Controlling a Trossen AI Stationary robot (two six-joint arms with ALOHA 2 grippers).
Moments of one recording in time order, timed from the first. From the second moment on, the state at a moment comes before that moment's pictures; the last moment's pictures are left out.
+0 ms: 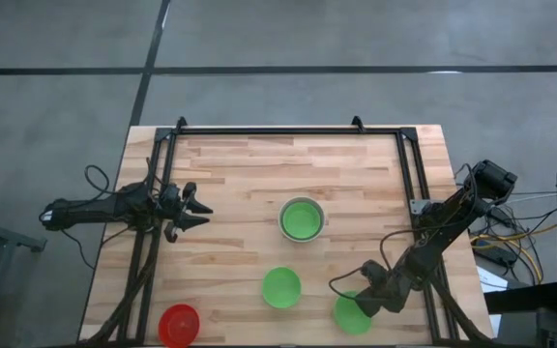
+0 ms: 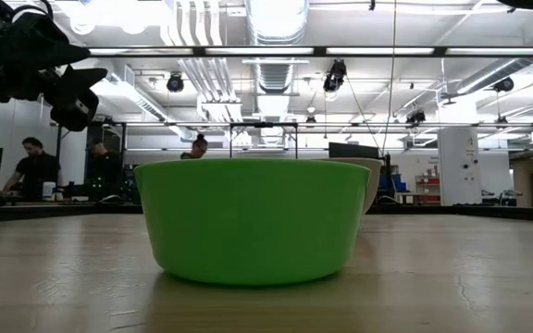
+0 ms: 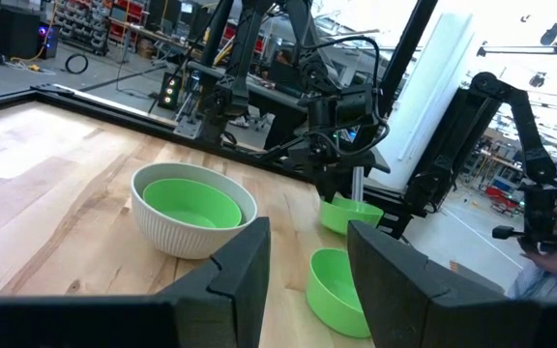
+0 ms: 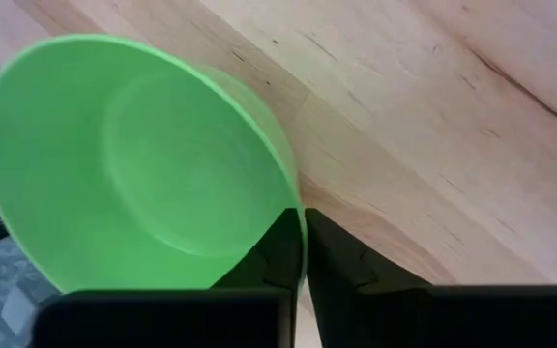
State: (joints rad) left arm 0.03 0.04 0.03 -0.01 0.19 -0.37; right arm 0.86 1.49 0.68 -0.22 0.05 1.88
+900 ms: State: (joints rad) left arm 0.03 0.04 0.03 -0.01 0.19 -0.37; right arm 0.84 1.40 0.77 -0.43 0.20 1.81
